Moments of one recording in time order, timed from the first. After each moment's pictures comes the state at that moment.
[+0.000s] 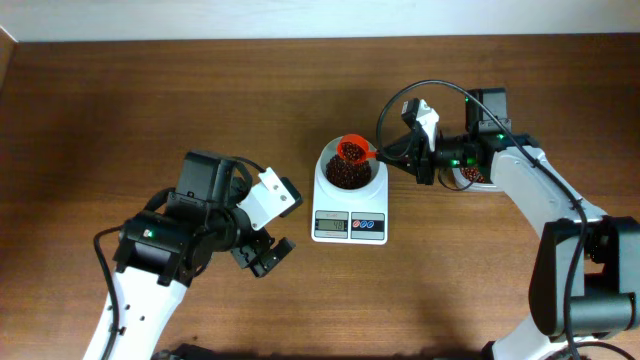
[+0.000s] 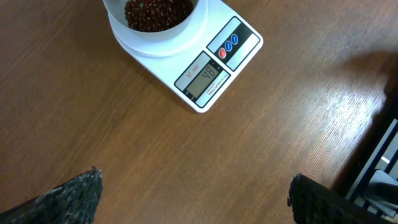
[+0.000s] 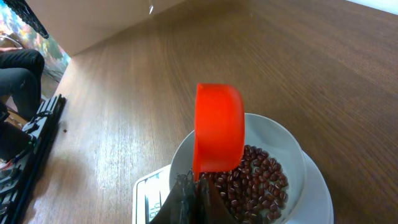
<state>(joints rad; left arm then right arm) -0.29 1.12 1.13 -1.09 0.33 0.56 0.07 1.81 1.18 -0.39 -1.17 -0.65</state>
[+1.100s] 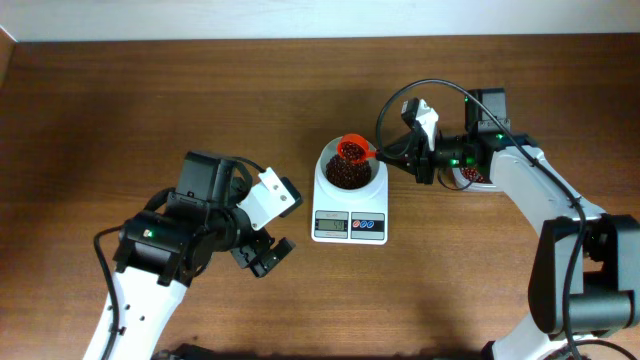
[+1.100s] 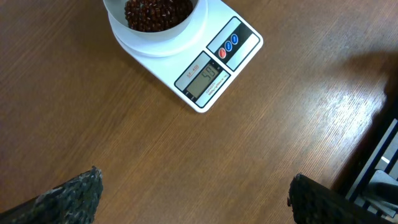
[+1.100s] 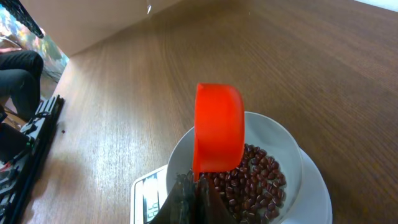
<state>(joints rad) -0.29 1.12 1.13 -1.09 0.33 0.56 0.07 1.82 1.18 -0.38 -1.17 -0.64</state>
